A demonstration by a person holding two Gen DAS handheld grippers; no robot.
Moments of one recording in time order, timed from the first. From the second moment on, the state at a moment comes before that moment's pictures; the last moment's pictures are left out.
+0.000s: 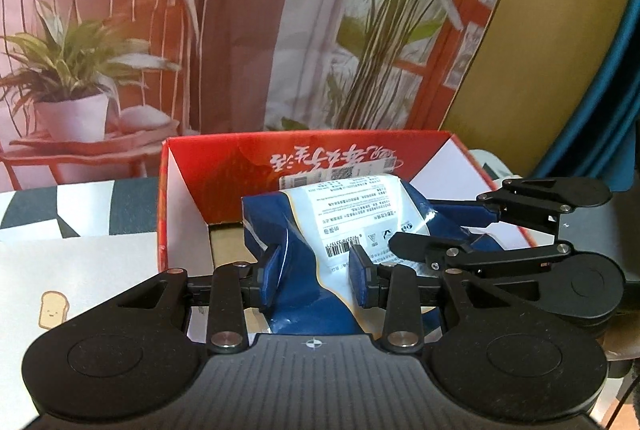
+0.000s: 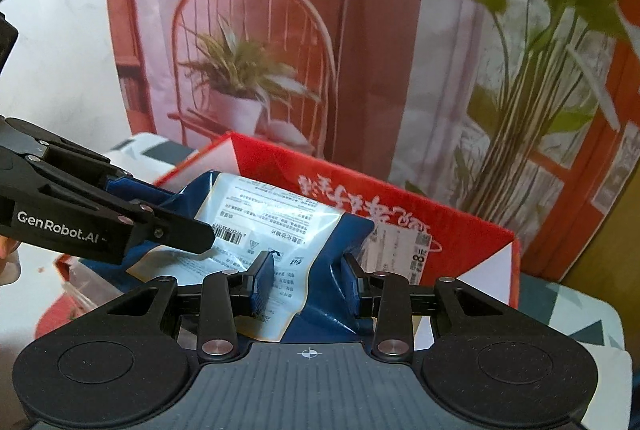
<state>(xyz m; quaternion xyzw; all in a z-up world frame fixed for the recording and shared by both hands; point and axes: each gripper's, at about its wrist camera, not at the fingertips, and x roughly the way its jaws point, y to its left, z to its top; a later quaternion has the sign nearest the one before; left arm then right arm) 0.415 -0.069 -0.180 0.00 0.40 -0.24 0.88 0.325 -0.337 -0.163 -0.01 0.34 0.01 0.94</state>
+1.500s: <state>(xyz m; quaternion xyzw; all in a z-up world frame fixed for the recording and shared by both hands) 0.272 -0.039 -0.164 0.04 0.35 -0.19 0.92 0.205 -0.298 -0.154 0.06 0.26 -0.06 0.96</state>
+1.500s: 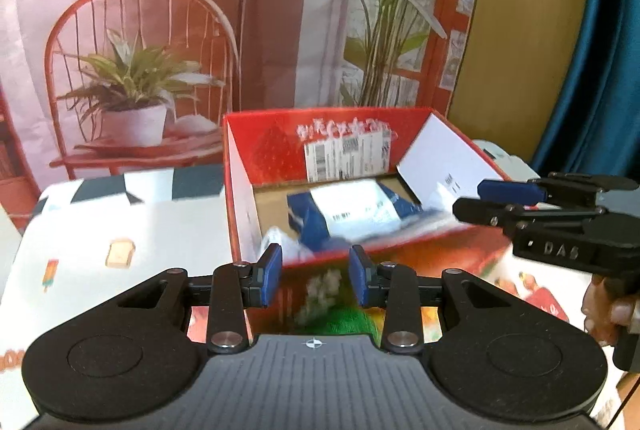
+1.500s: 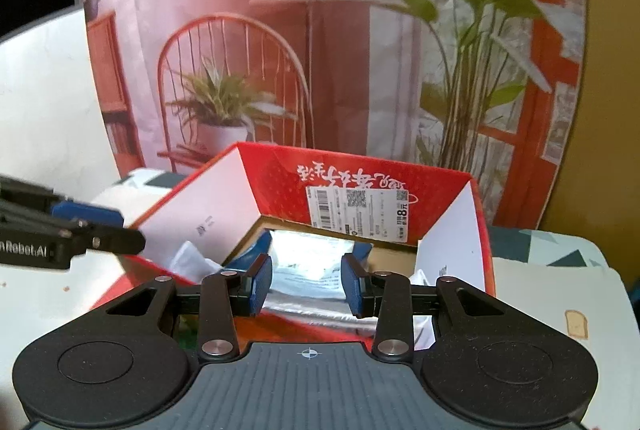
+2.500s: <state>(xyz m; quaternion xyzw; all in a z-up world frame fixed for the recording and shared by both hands) 0.246 0.022 -0.240 -0.06 0.41 -0.14 0.90 0.185 -0.251 -0.215 0.10 0.33 -0.02 0.94</state>
